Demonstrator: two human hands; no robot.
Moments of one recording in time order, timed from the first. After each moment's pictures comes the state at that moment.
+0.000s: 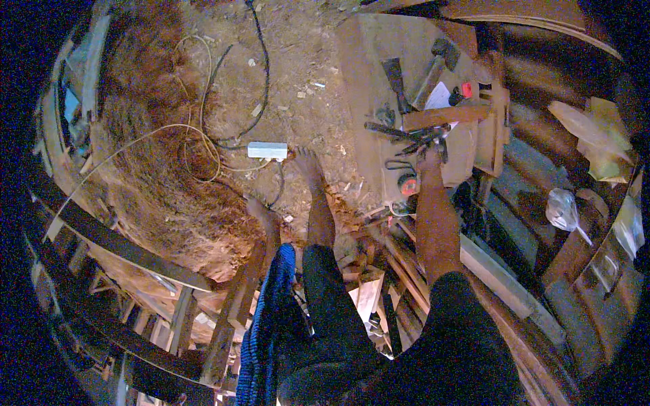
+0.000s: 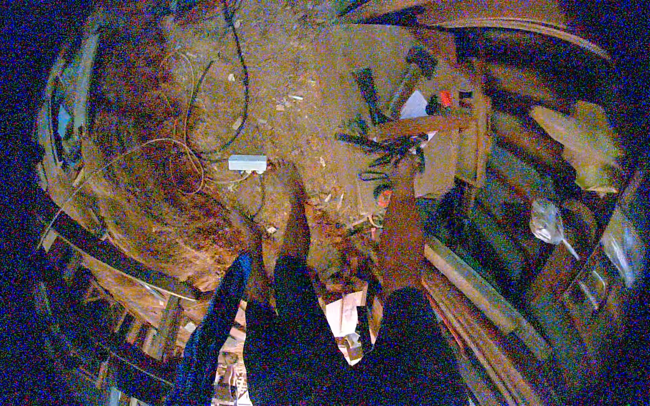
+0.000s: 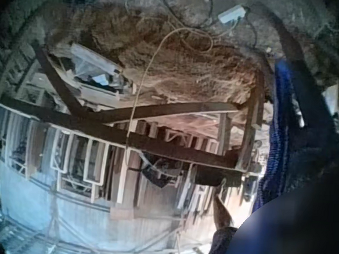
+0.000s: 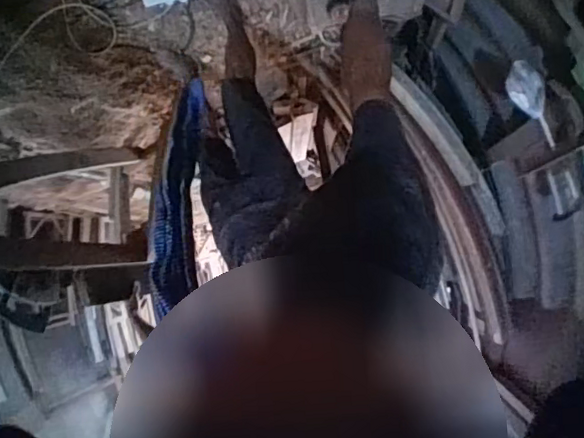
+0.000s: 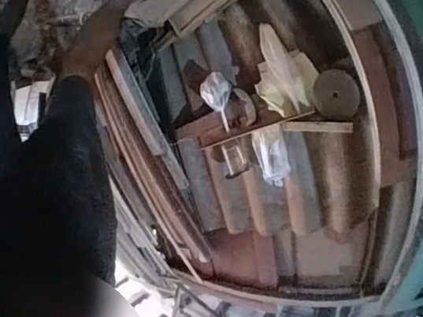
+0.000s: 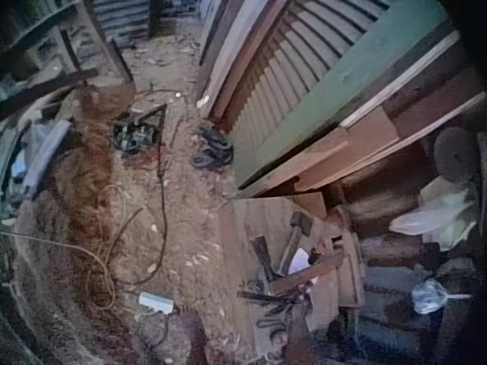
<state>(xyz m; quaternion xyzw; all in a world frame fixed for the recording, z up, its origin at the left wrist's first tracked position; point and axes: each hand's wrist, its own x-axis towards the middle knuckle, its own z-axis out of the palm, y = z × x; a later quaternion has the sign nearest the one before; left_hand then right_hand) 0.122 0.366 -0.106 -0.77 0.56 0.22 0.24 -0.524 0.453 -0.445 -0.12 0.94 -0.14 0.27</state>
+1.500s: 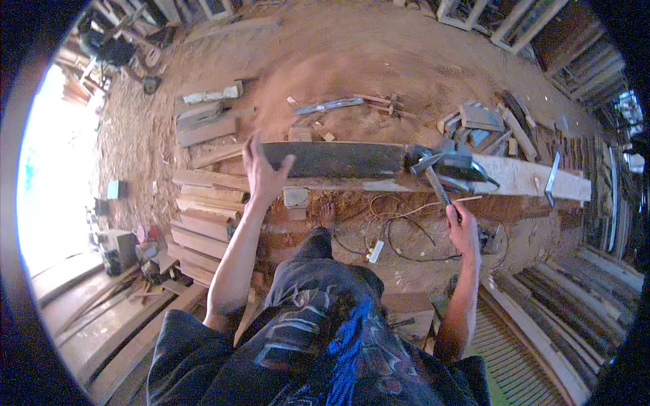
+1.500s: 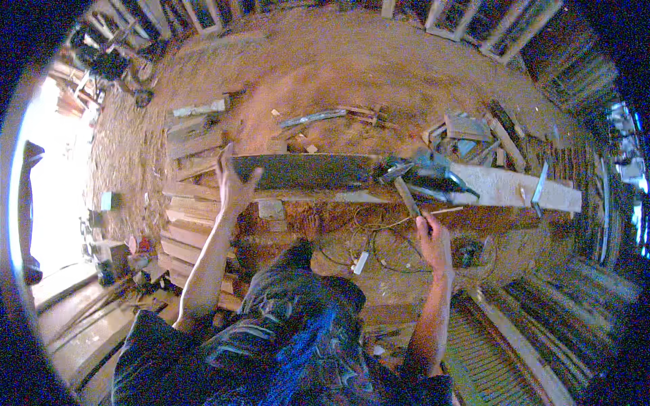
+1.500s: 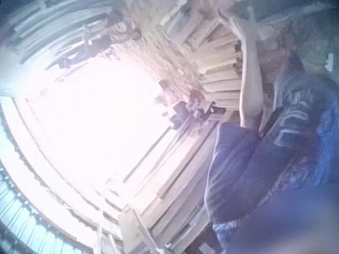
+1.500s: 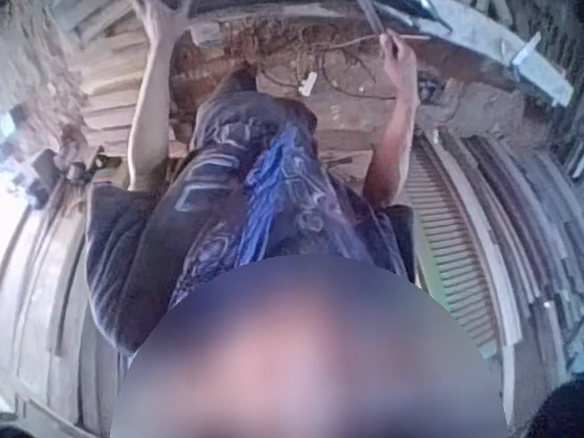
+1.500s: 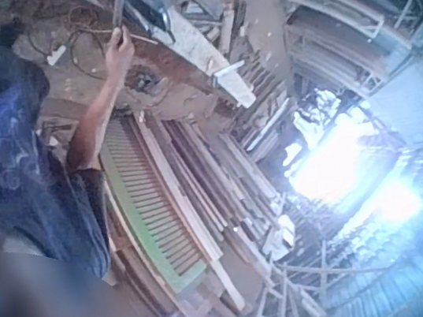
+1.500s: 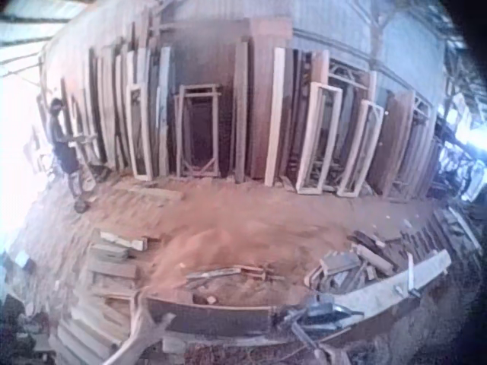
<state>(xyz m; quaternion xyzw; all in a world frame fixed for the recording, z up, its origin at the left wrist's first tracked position) 0.370 0.387 0.118 -0.93 0.18 -0.01 -0.33 0.055 -0.004 0.147 -0.86 0.34 0.04 0.38</state>
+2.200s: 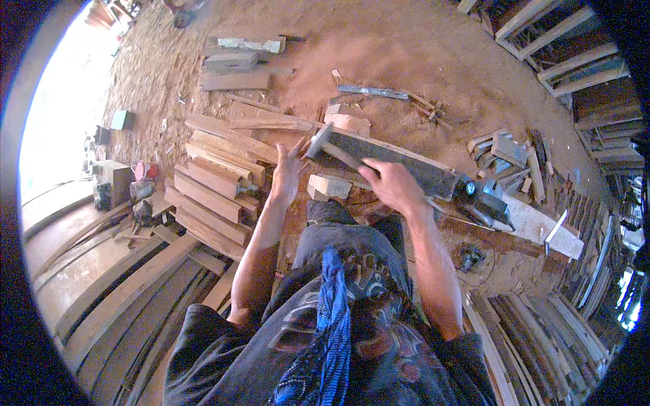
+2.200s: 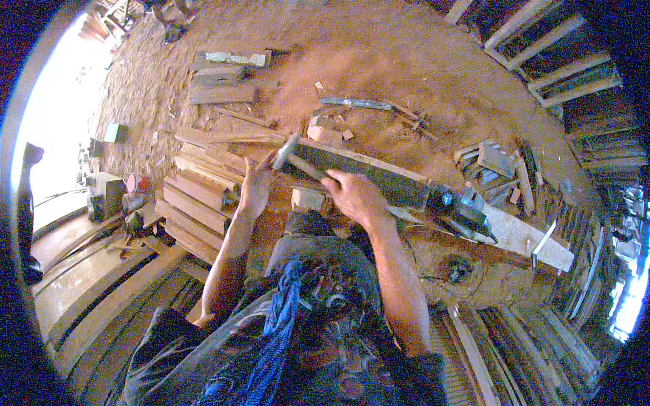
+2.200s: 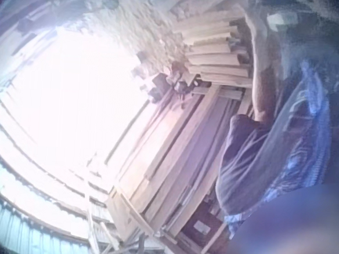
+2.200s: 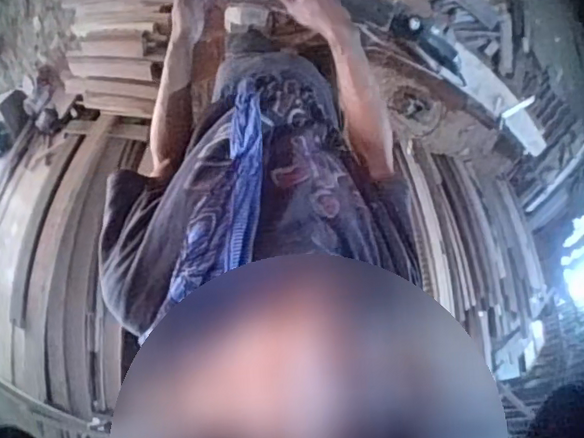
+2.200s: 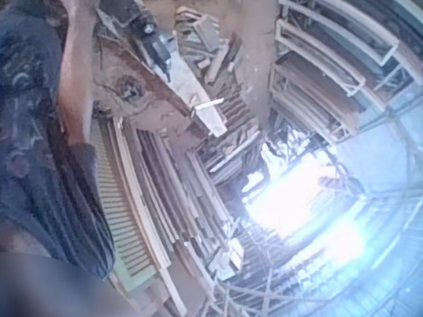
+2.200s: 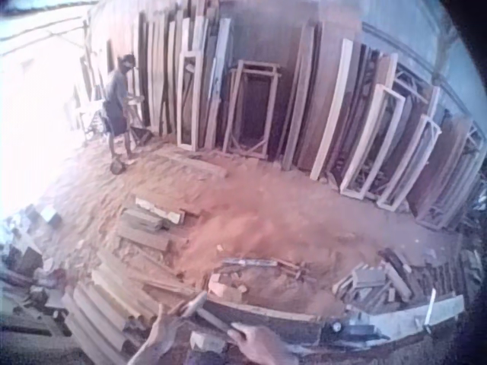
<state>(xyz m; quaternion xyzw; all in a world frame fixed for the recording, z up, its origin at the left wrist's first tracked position) 0.364 0.483 0.088 -0.55 -0.10 0.26 -0.79 0.319 0.220 0.201 -0.92 0.04 0.19 0.35</state>
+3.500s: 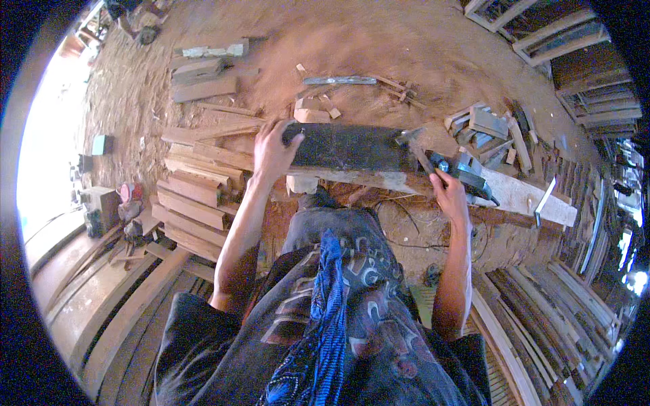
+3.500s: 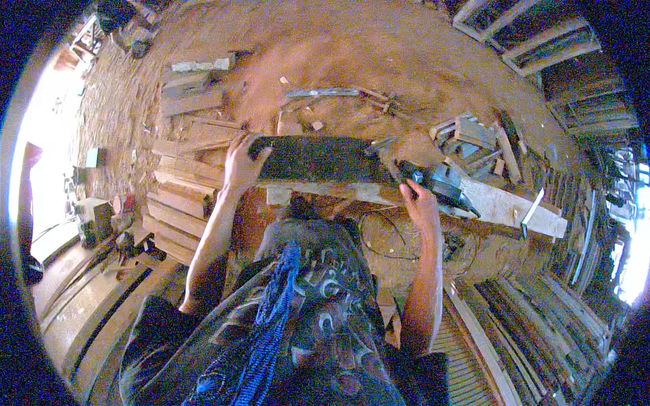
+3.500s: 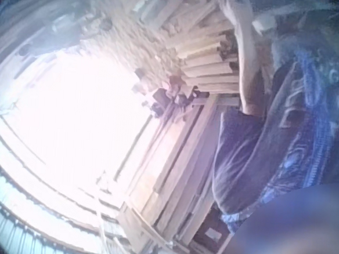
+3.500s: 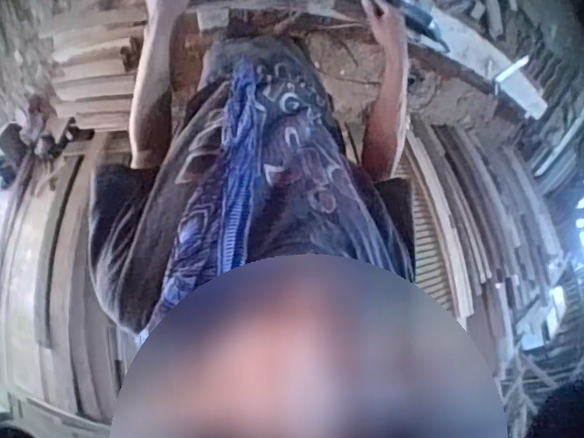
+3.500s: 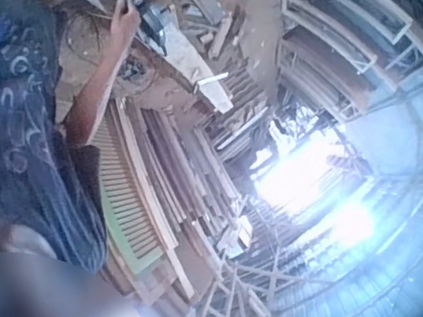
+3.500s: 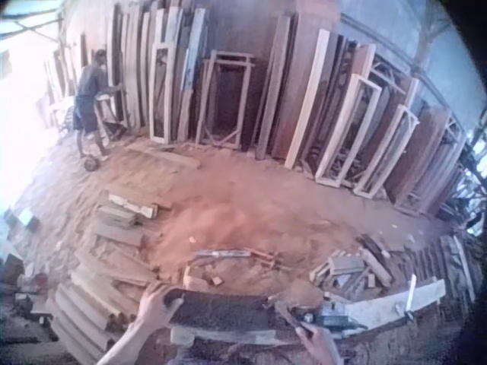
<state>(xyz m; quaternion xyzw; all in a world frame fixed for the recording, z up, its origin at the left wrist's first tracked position) 0.393 0.419 0.126 -0.93 0.17 0.02 -0.33 0.179 0.030 0.151 -0.90 0.28 0.09 0.31</state>
